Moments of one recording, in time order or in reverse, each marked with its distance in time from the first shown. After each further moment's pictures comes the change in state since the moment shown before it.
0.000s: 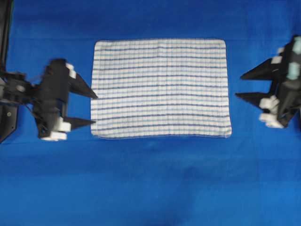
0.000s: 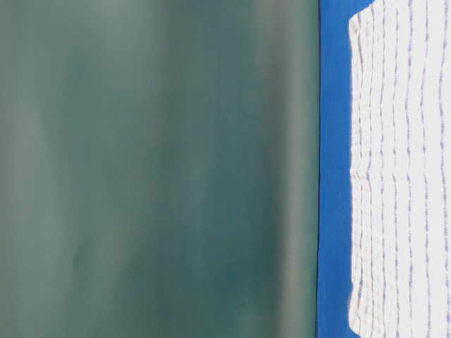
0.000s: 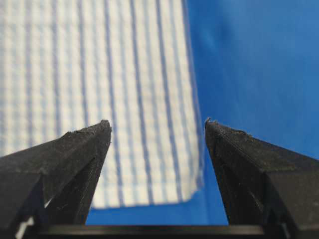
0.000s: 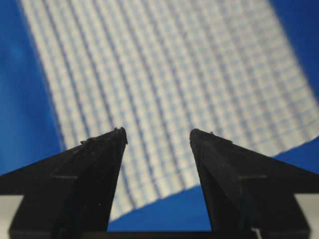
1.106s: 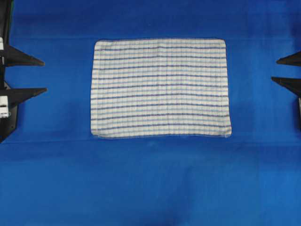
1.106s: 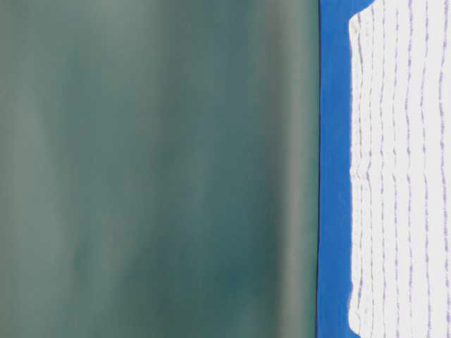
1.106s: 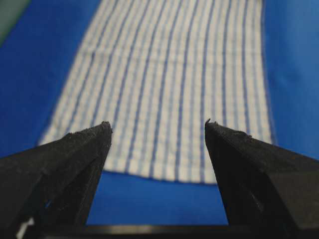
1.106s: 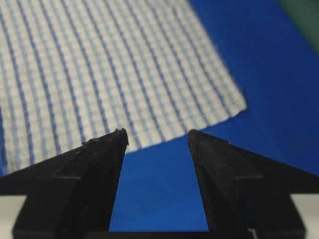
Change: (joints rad) left arm 0.212 -0.699 0.357 -0.003 0.012 0.087; right arm -0.002 -0.445 0.272 -0.061 0.100 -0.069
